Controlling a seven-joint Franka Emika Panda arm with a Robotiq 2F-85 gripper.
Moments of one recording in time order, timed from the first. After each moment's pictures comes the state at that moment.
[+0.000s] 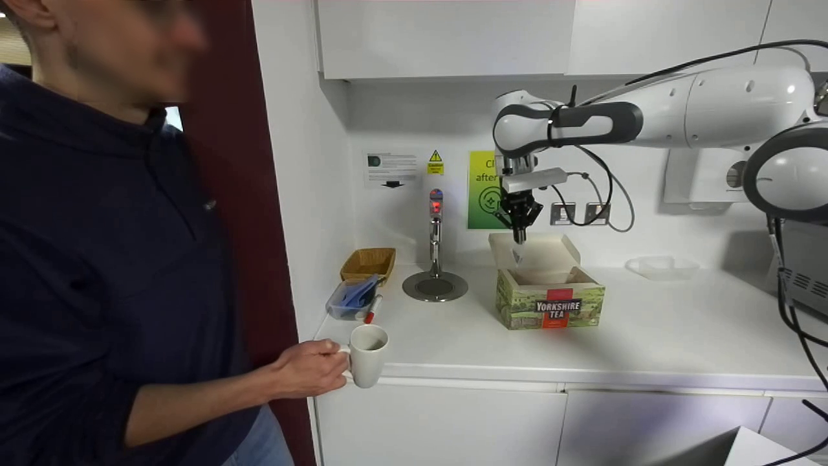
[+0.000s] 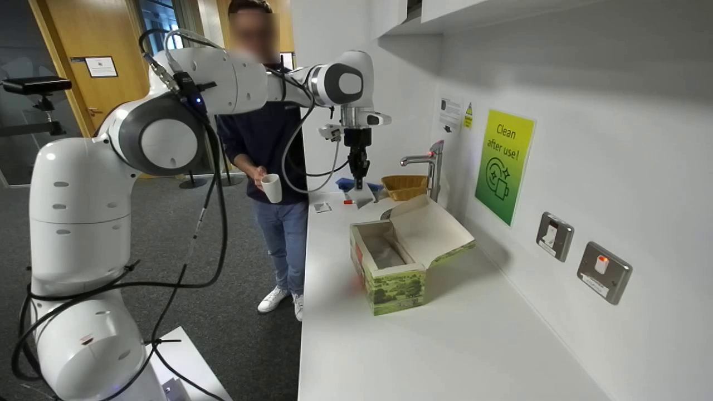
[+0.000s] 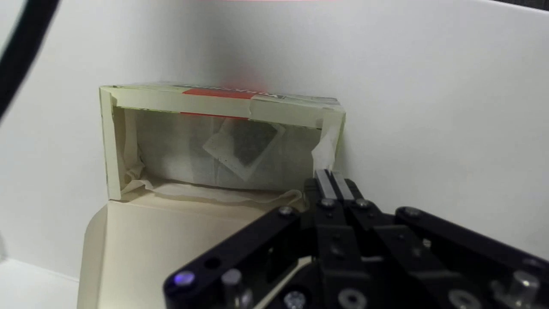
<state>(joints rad) 0.05 0.30 -0.09 -1.35 -0.08 1.56 0.48</state>
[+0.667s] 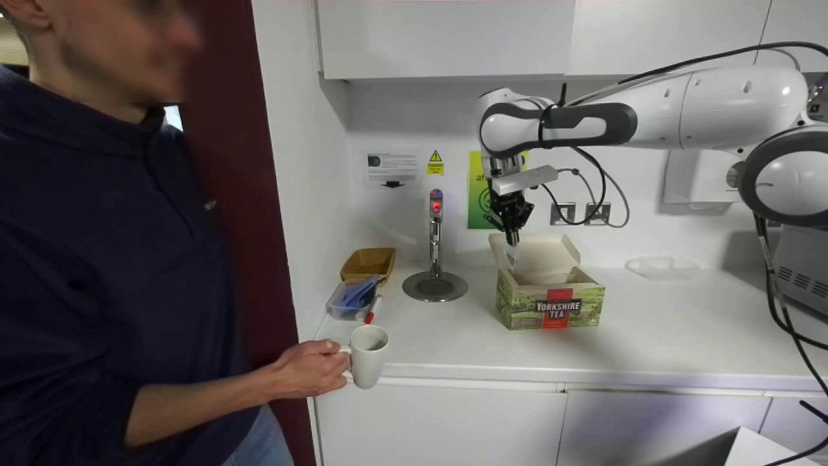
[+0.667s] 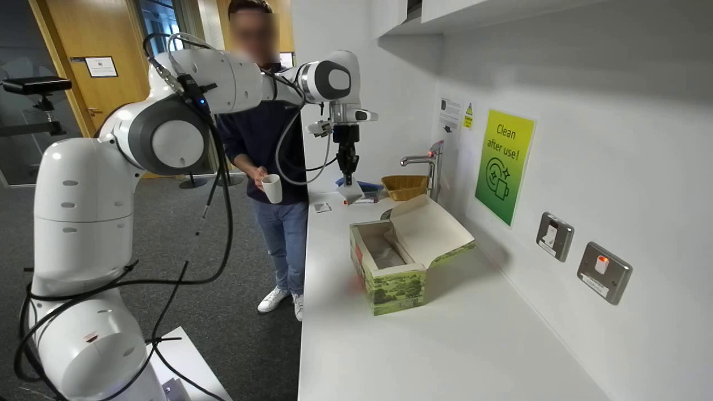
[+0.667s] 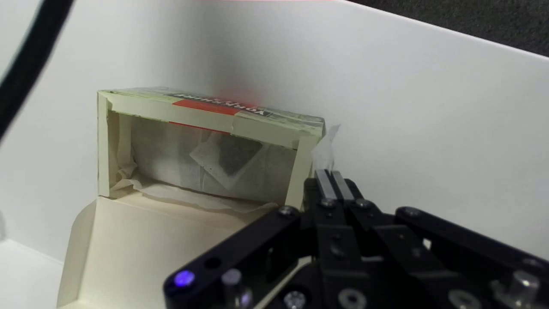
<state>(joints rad) 0.10 0.32 -0.05 -1.30 -0.13 1.49 0.48</state>
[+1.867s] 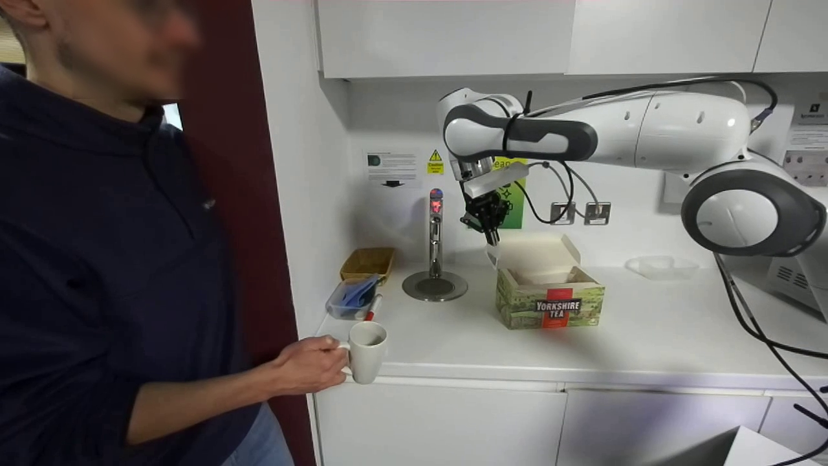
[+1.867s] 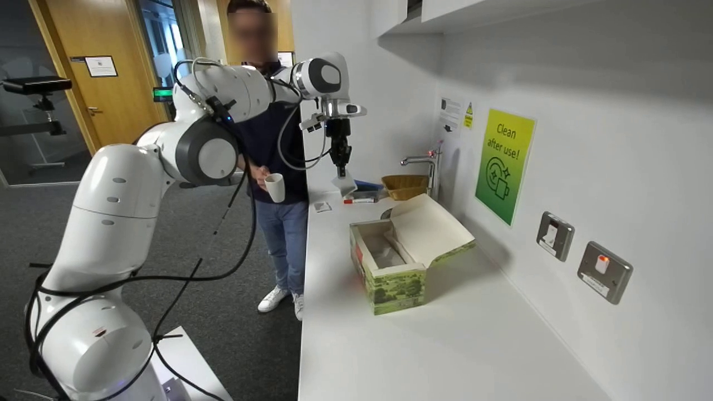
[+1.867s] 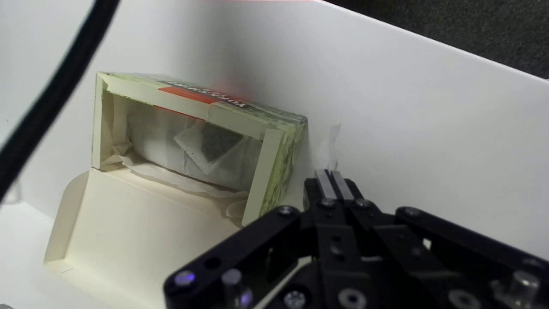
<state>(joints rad) 0.19 0.53 -0.04 -0.97 -0.21 1.29 0.48</state>
